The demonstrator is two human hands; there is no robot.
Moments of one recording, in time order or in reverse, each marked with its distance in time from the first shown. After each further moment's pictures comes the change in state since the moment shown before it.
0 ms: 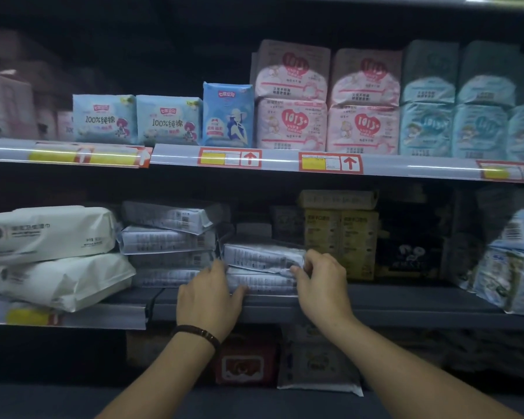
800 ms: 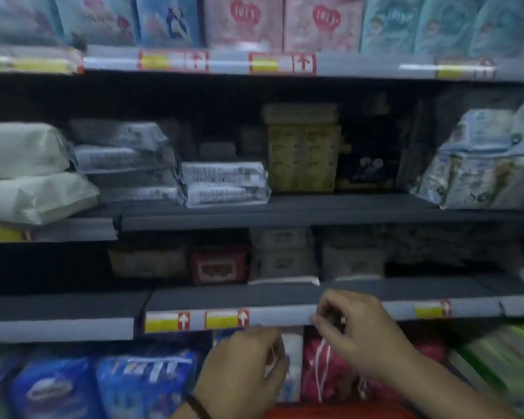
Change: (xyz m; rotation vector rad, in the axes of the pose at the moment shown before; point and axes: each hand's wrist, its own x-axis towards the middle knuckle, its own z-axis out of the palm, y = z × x) left_hand -0.216 0.046 0.012 -0.148 -0.614 0.324; right_hand -0.170 0.121 -0.108 -0.154 -0.457 -0.189
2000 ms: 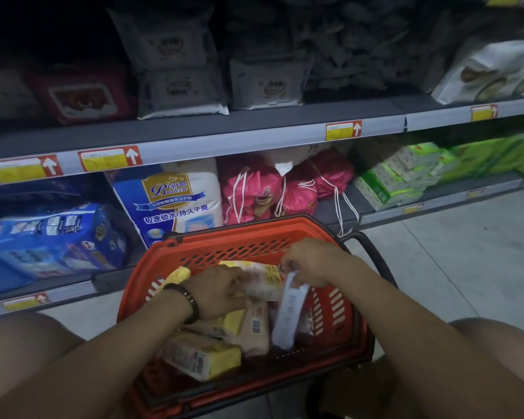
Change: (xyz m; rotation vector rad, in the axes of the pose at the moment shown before) left_hand -0.055 0.033 0.211 -0.087 -0.874 0.038; right_hand -0.171 0.146 0.083 -0.323 -0.919 0.298
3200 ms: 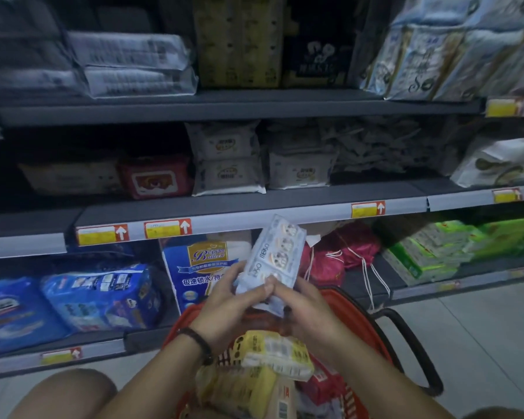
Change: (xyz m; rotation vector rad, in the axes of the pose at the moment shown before) left_hand -0.041 0.031 -0.069 -1.534 0.469 0.102; right_hand -0.005 -0.095 -0.038 1.739 0.368 -0.076
